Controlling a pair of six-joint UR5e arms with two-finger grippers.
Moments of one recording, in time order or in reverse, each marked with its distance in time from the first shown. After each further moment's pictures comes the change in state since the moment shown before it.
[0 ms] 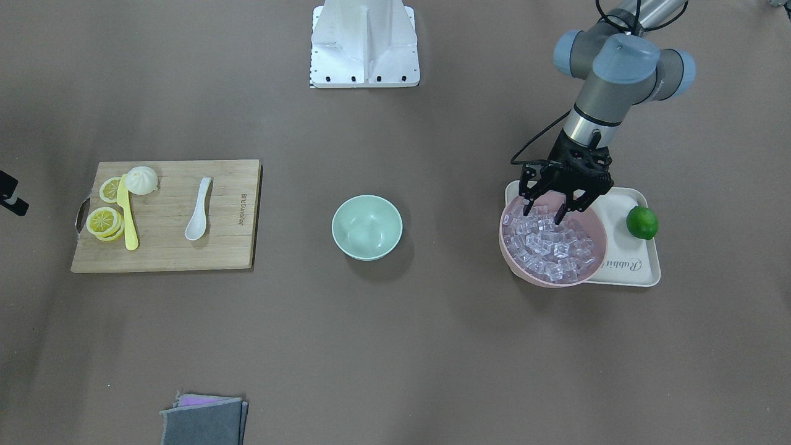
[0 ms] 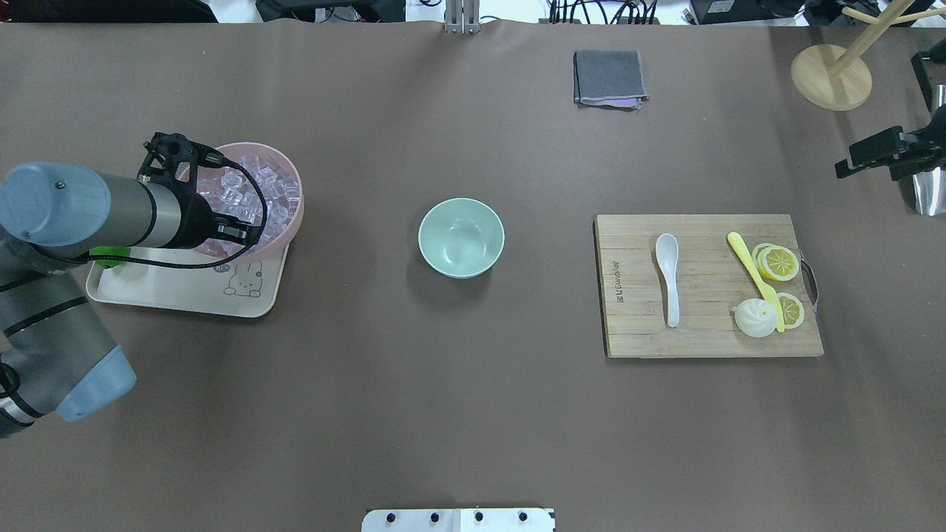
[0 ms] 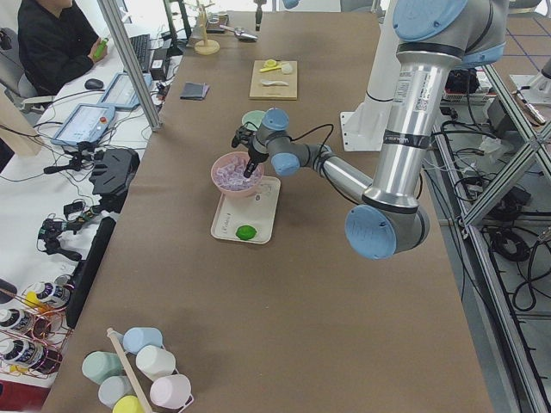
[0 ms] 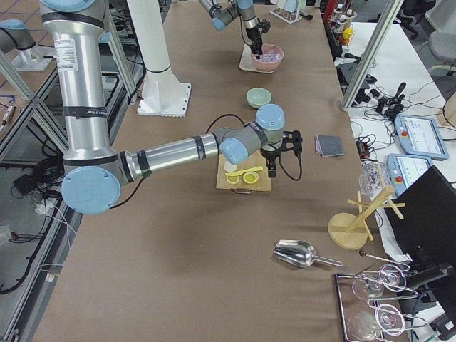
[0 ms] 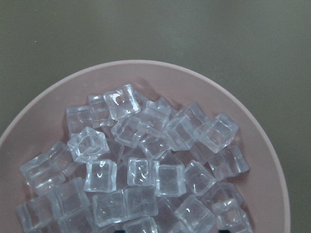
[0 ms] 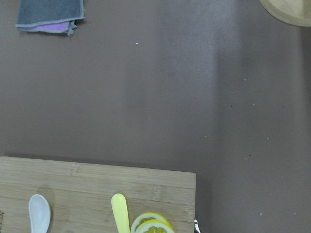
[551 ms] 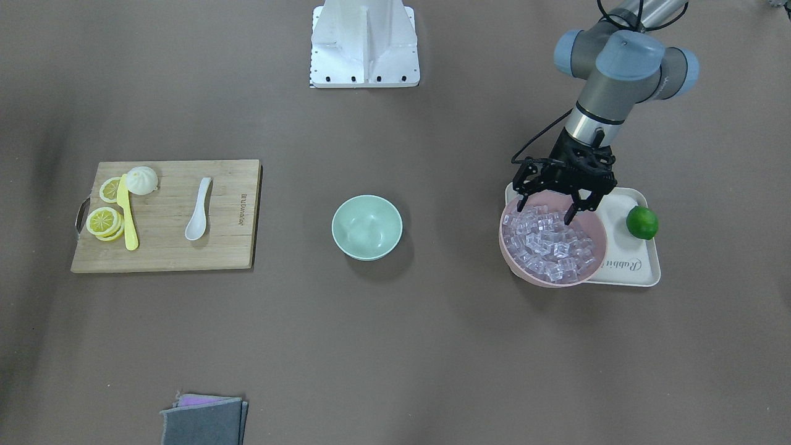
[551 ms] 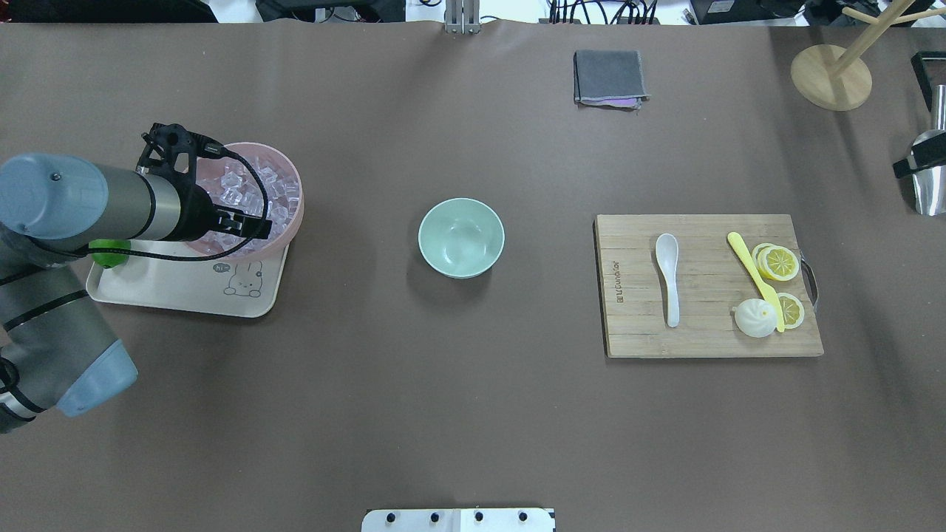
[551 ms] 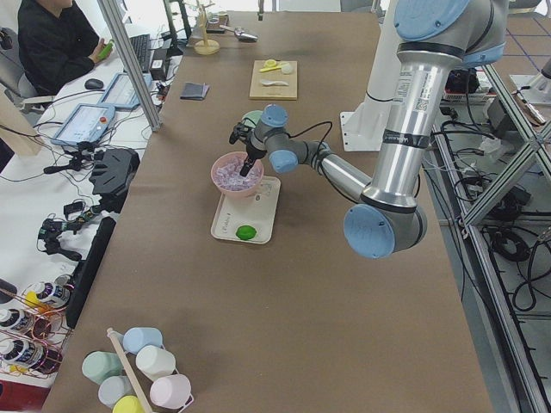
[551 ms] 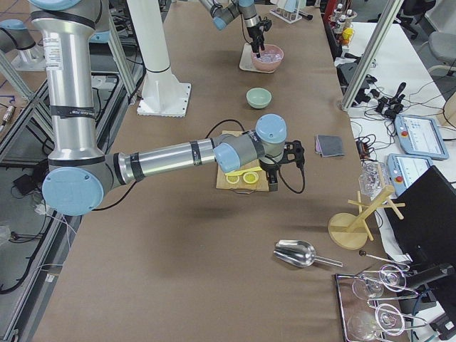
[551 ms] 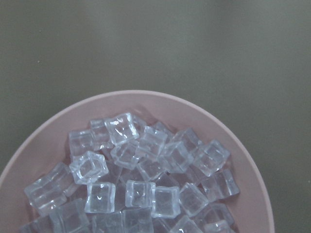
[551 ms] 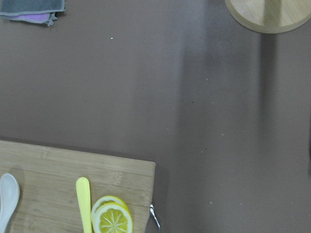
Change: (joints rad) left arm -0.007 -0.009 -0.007 0.002 0.005 -0.008; right arm 0.090 -0.035 -0.003 -0.065 0.038 -0.179
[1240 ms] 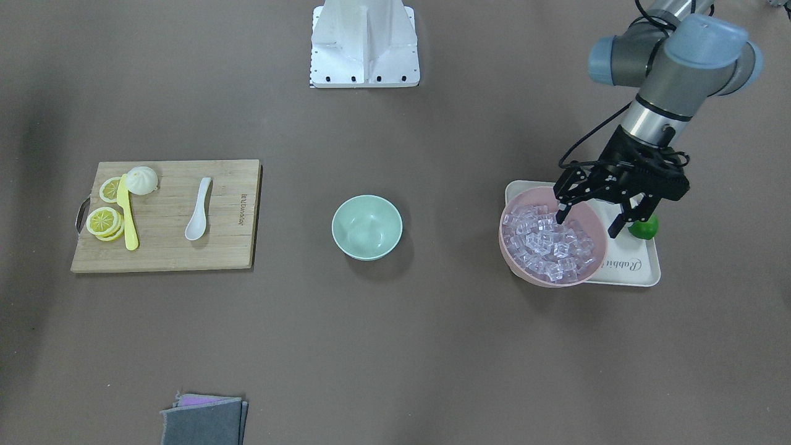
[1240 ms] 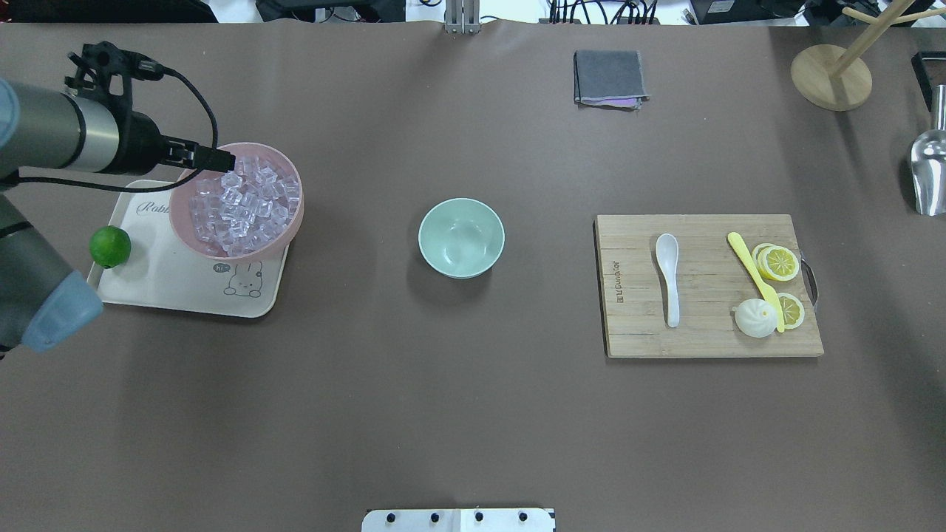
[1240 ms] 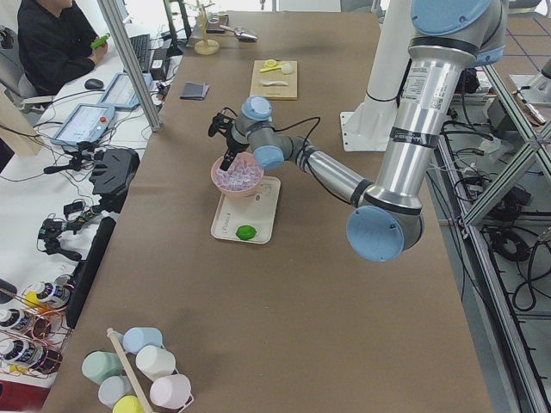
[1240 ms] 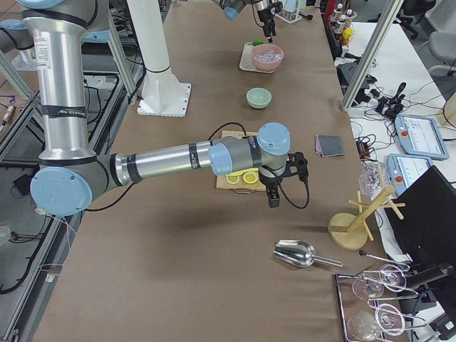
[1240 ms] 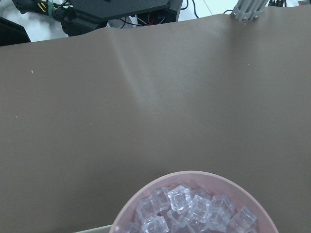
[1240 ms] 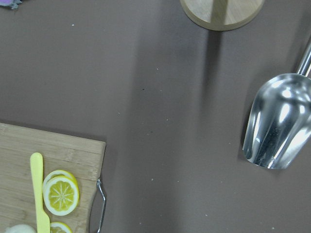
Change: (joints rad) left arm -0.143 -0.026 -0.006 -0.008 -0.079 0.009; right arm 0.144 -0.014 -0.007 -0.215 0.031 -0.332
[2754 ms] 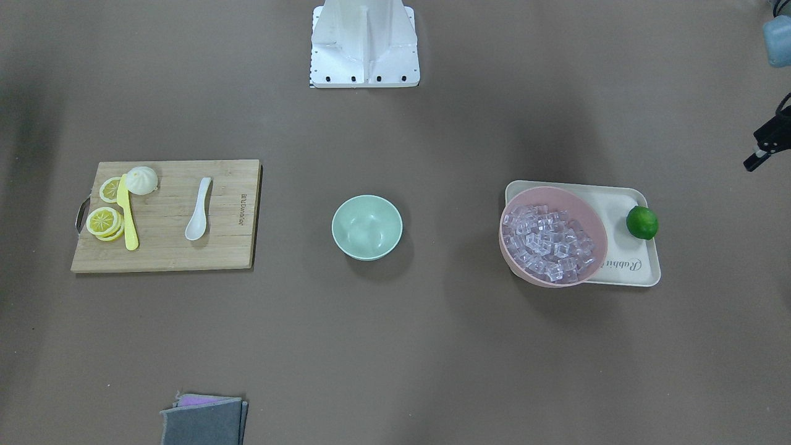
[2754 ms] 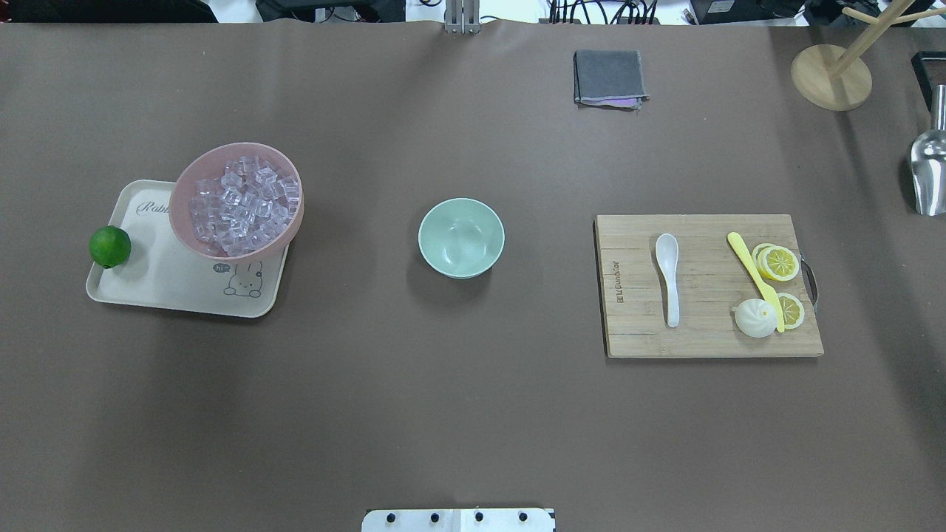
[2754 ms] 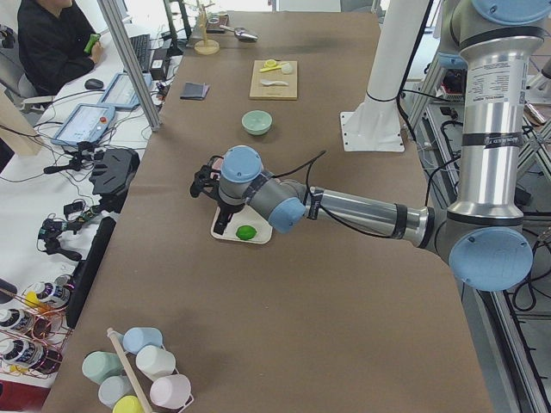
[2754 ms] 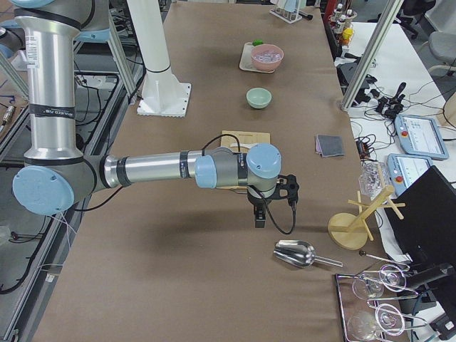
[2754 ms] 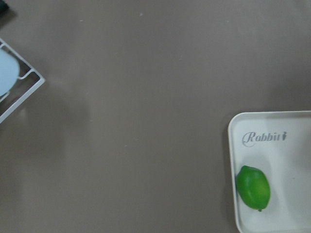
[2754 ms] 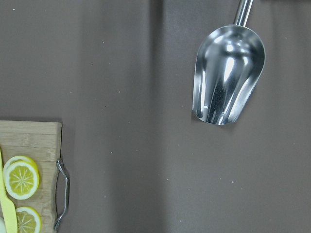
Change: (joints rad) left arm -0.516 0.251 0.033 0.005 -0.579 0.480; right arm 0.085 -0.056 -0.019 -0.092 -0.012 -0.040
